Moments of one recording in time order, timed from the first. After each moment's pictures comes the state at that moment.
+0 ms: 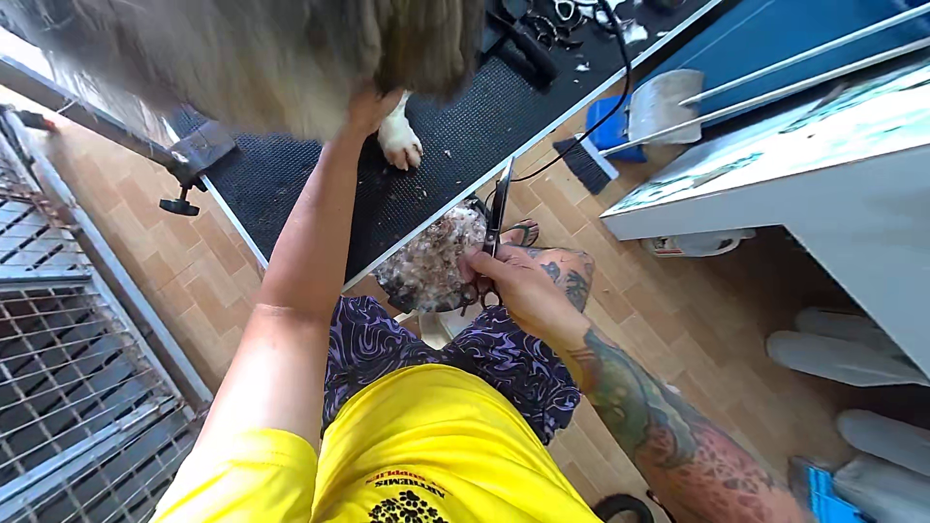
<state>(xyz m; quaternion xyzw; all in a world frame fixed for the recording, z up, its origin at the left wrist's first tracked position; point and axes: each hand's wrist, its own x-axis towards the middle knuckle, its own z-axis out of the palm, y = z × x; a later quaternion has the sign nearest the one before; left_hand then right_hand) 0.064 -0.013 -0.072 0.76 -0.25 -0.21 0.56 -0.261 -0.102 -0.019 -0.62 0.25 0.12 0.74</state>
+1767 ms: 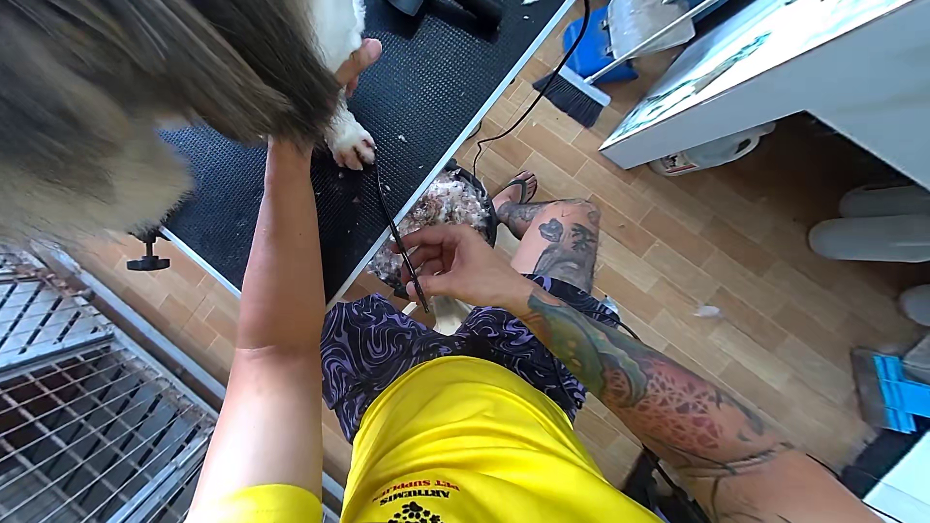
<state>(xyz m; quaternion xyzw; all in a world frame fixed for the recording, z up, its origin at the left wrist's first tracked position) 0.030 -0.032 -0.012 0.68 -0.31 -0.21 0.64 -0.245 -0.084 -0.051 -0.62 0.15 0.13 0.76</state>
